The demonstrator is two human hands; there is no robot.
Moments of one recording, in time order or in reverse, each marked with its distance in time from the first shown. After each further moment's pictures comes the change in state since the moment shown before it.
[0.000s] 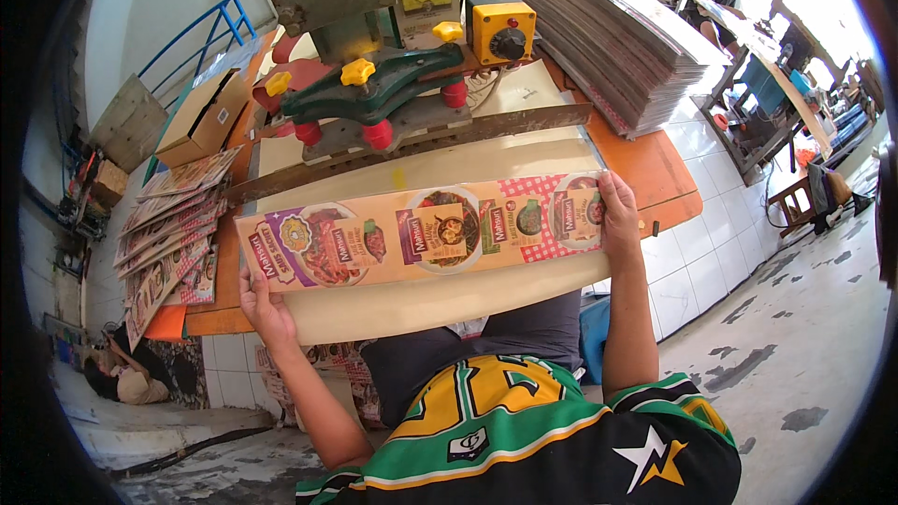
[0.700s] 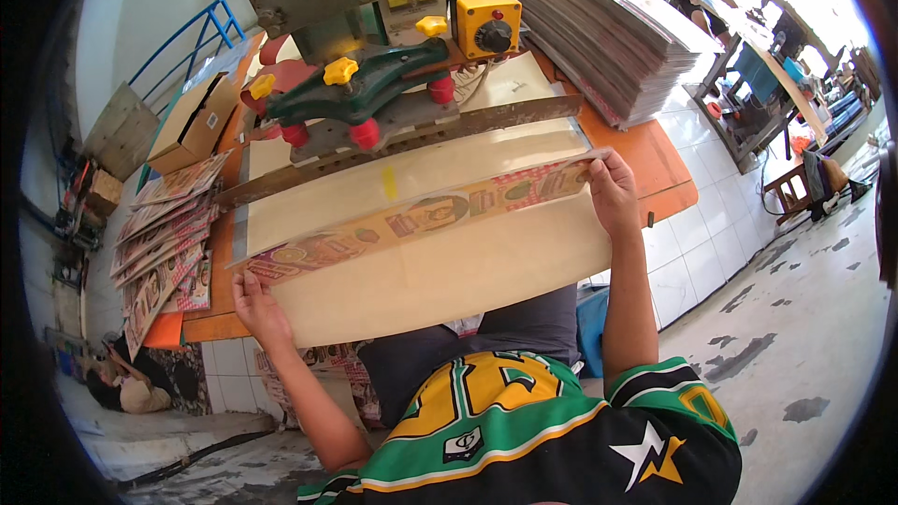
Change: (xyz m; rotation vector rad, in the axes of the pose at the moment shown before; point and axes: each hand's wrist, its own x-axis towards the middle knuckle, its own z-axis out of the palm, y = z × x) left_hand 0.004 -0.013 -0.010 0.032 0.110 0.055; right_hand 0.024 0.001 -0.022 -0.165 -0.144 -0.198
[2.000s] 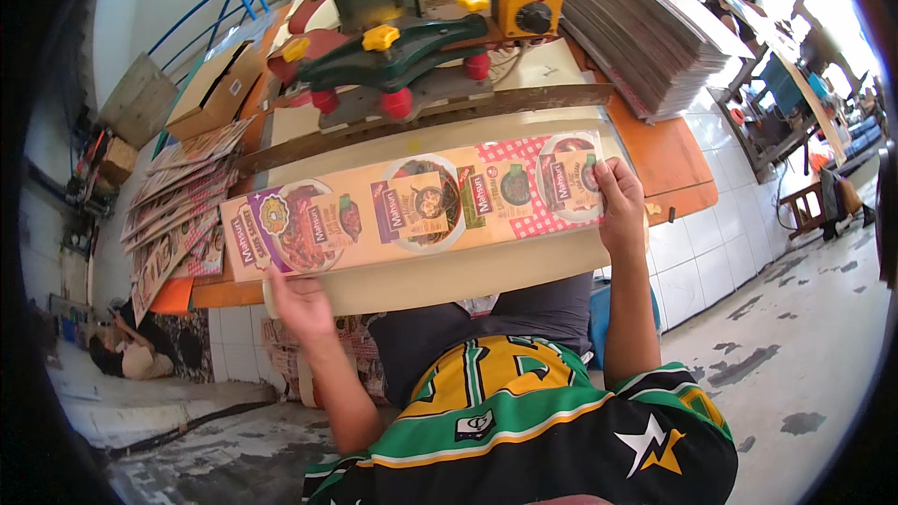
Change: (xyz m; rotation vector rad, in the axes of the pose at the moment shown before) left_hand -0.062 0.026 0.037 -0.401 0.181 -0.266; right_hand -0.032 -0.012 0.059 0.039 0.163 0.190
